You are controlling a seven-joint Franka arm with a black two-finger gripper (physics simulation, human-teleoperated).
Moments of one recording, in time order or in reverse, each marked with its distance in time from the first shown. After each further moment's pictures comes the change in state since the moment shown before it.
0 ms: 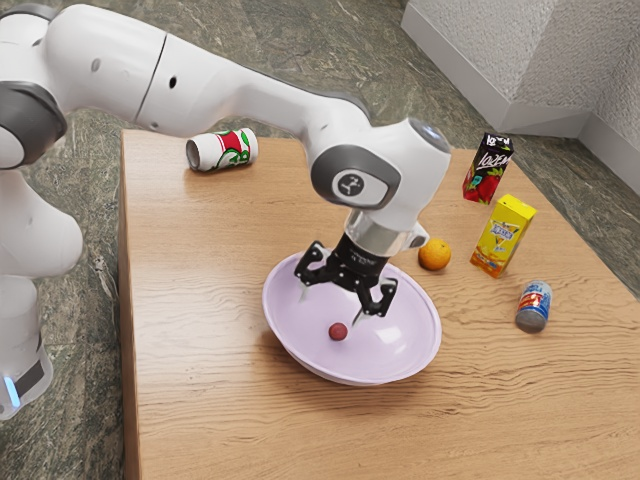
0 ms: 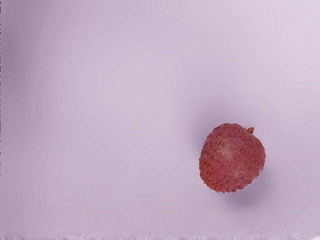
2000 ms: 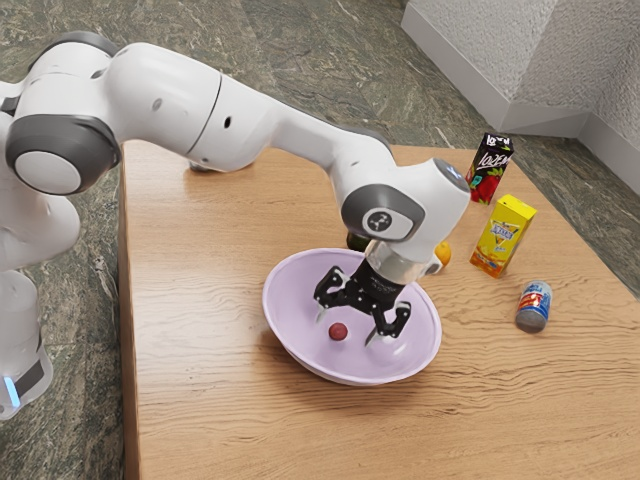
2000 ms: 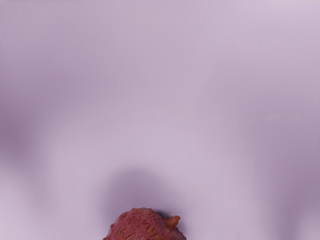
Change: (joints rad) arm 0.614 0.086 -0.584 0.101 -0.013 0.028 -0.021
